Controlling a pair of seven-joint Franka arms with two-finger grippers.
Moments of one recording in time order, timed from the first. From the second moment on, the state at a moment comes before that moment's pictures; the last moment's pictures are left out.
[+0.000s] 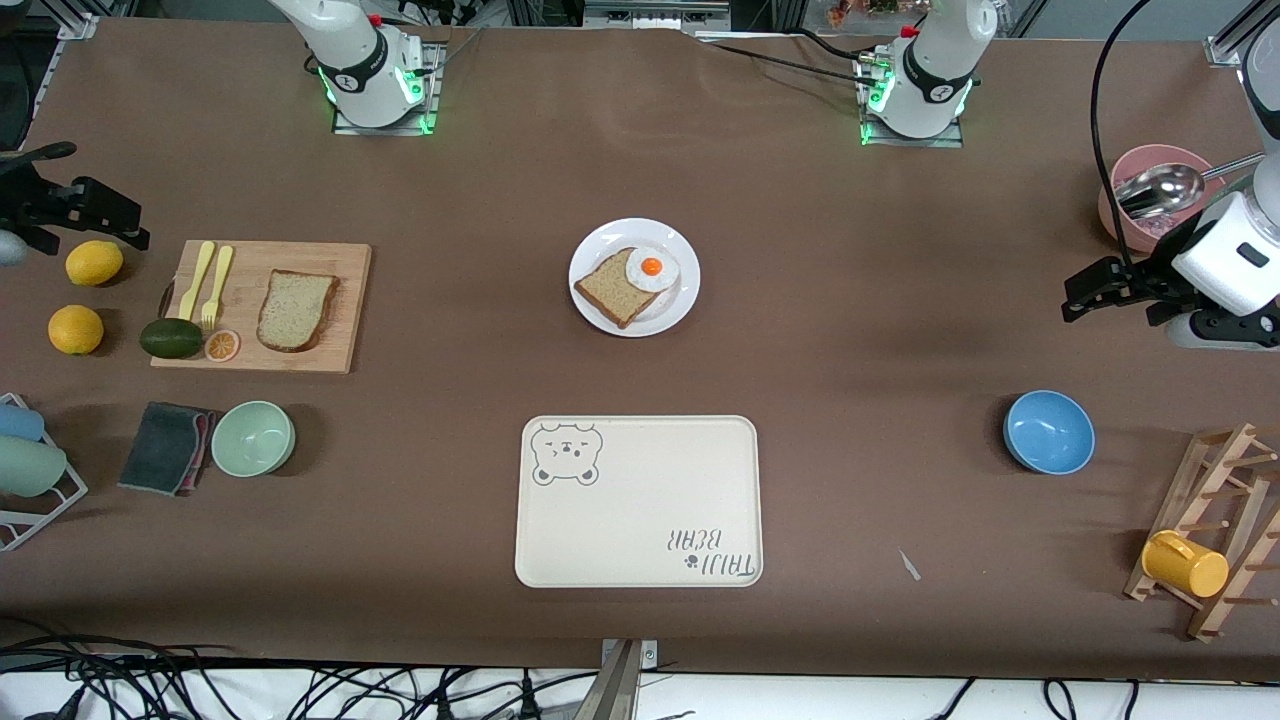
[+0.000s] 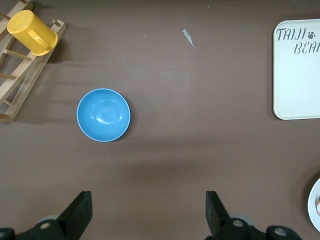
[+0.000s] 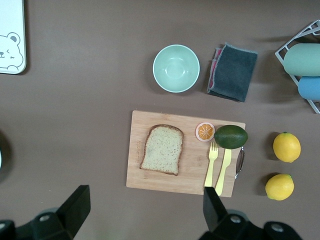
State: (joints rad) left arm 0.12 0.12 -0.13 -1.59 0.00 1.71 0.01; right arm -0.04 0.00 -0.02 -1.62 -0.02 1.60 -0.15
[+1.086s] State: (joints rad) left arm 0.12 0.12 -0.14 -1.59 0.00 1.71 0.01; right arm -0.04 0.00 -0.02 -1.62 -0.02 1.60 -0.15
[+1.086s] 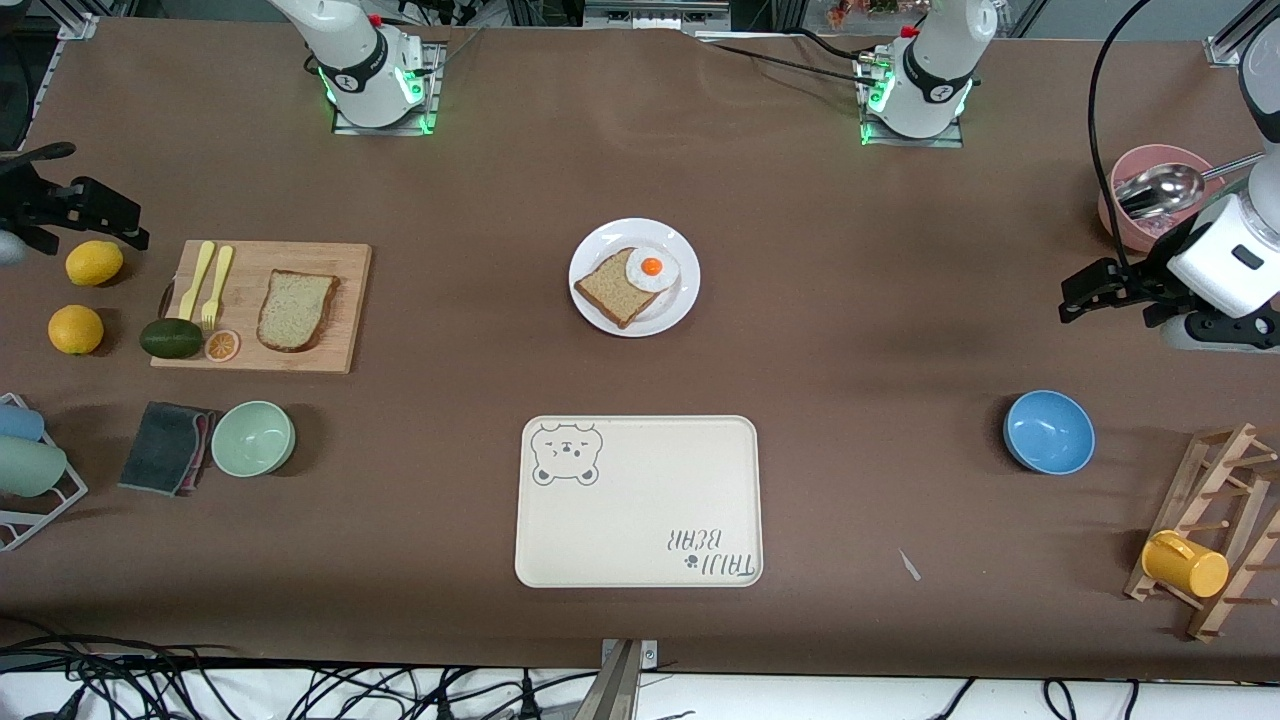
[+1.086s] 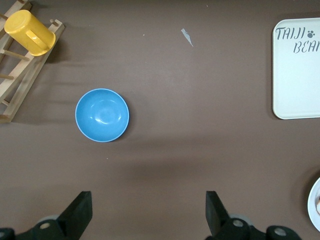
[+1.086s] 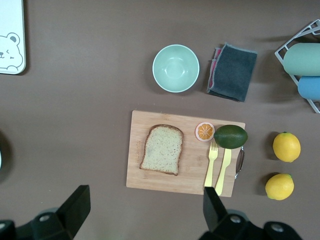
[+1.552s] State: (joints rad) left arm 0.12 0.12 -0.14 -1.59 0.00 1.72 0.01; right arm -0.04 0.02 -0.03 -1.63 -0.05 1.58 -0.15
